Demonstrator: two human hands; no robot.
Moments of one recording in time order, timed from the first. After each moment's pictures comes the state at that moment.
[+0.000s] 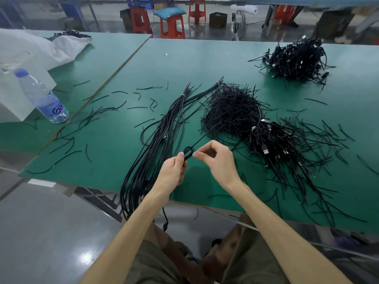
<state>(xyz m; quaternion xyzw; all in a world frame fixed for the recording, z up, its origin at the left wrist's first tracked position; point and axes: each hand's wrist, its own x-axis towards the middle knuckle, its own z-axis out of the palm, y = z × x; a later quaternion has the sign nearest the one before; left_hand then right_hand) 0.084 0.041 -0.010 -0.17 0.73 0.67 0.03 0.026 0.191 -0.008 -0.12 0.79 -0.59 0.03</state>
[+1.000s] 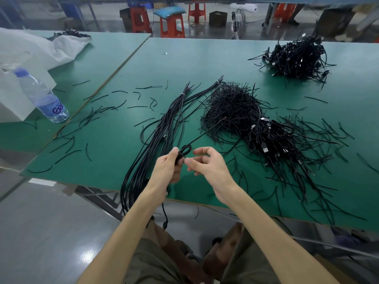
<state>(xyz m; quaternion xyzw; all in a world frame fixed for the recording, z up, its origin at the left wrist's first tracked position) 0.090 0.035 0.004 -0.19 0.68 0.71 0.01 0.055 0.180 0.002 -0.05 0.66 -0.73 0.19</state>
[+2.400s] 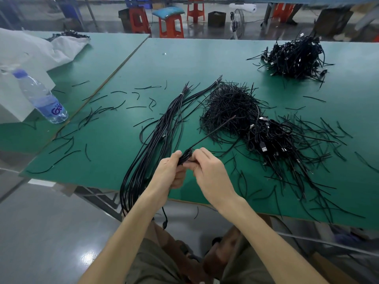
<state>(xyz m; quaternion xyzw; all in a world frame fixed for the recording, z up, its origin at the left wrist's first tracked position) 0.095 0.038 0.006 -0.17 0.68 0.71 0.06 0.076 0.180 0.011 -0.26 0.86 -0.44 -0.09</state>
